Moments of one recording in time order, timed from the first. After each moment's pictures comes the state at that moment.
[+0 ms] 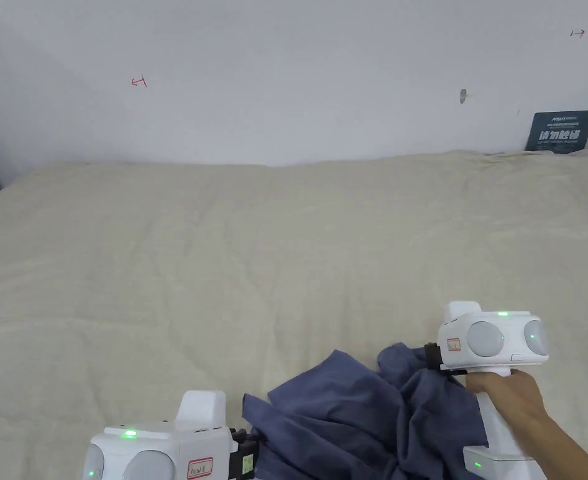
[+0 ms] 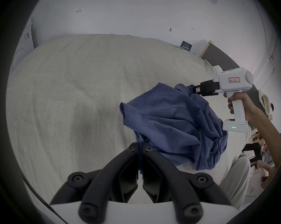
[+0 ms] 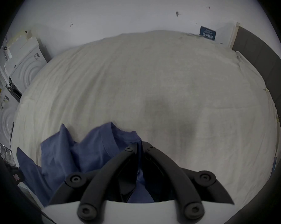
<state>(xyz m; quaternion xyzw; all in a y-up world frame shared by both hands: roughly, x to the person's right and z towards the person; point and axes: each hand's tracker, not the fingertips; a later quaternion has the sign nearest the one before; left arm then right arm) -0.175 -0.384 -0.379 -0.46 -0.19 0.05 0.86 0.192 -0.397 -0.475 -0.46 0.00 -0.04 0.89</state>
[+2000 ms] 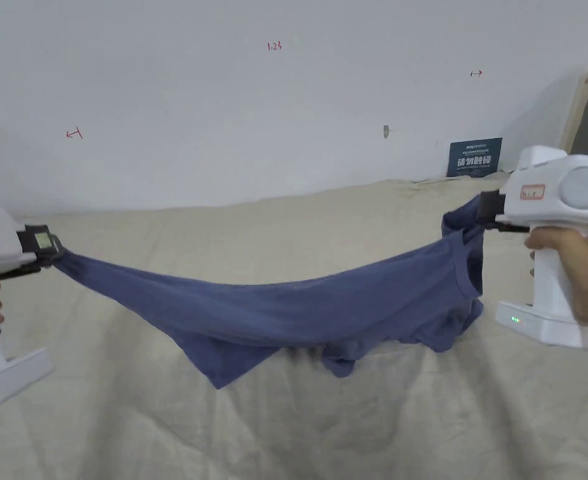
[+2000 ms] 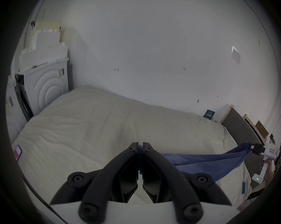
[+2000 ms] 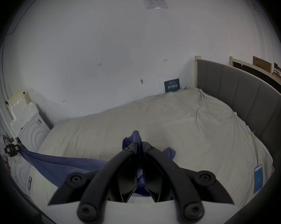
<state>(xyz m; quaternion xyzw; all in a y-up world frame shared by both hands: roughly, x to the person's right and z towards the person) -0.278 -0.162 -0.522 -0.28 -0.04 0.12 0.95 0.338 -0.193 -0.445 -0.26 -0.09 -0.14 0.95</state>
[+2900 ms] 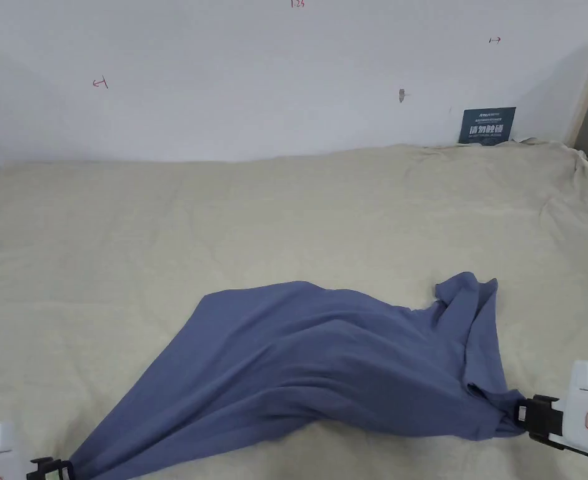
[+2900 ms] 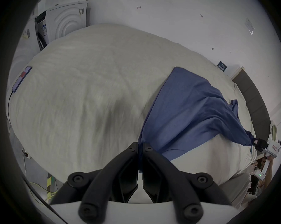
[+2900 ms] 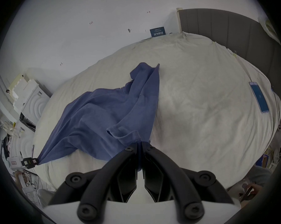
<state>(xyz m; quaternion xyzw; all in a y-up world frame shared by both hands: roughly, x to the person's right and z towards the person) -0.334 -0.364 -0.275 -0.48 -0.02 0.13 0.87 0.294 -0.350 -0.193 -0.41 -0.08 -0.20 0.89</state>
